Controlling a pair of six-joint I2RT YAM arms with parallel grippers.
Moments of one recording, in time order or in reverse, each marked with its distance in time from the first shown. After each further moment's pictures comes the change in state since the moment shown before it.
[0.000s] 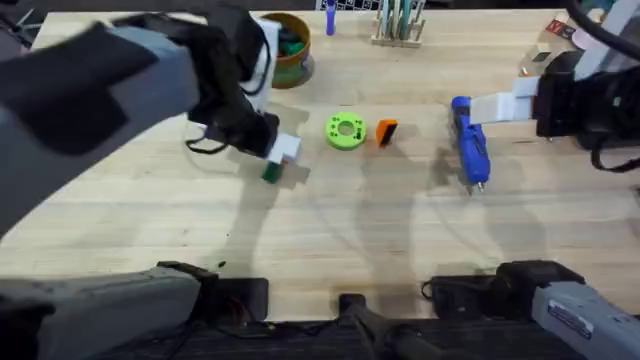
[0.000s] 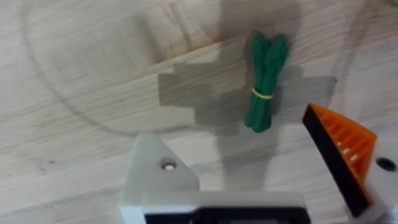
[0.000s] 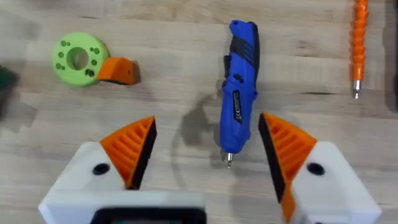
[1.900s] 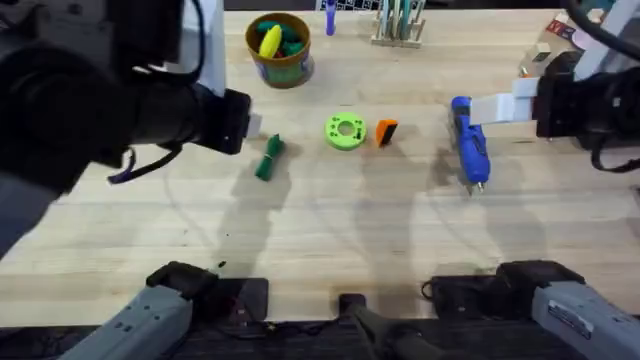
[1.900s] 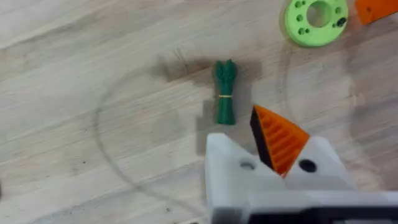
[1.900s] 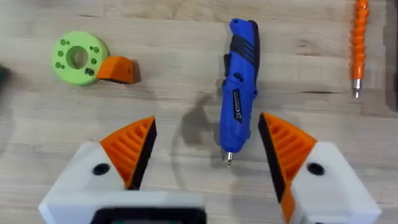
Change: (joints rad) left arm -0.006 -0.464 0.023 -0.052 0.021 0.004; right arm 0.000 0.000 0.000 -0.005 0.000 0.000
